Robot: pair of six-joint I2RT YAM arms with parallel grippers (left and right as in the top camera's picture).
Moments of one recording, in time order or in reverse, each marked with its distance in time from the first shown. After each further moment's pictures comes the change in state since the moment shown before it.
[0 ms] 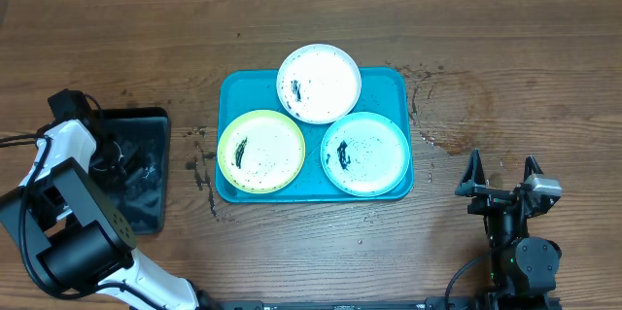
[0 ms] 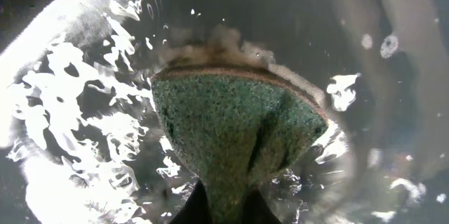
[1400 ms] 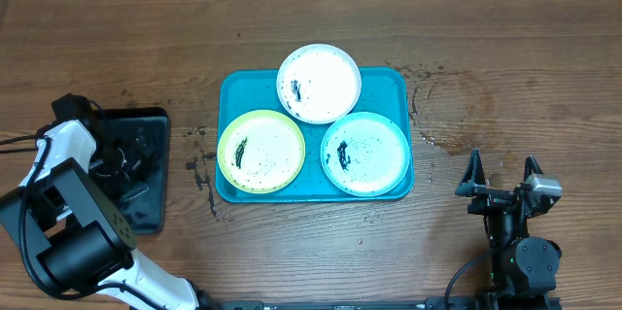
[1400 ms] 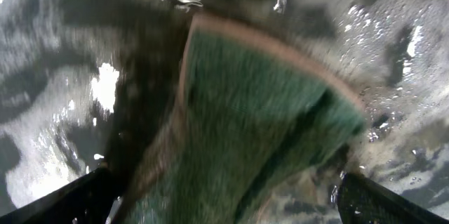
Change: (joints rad) left arm 0.000 0.000 -0.003 -0.111 0.030 -0.004; right arm 0.000 0.000 0.000 0.000 0.000 0.000
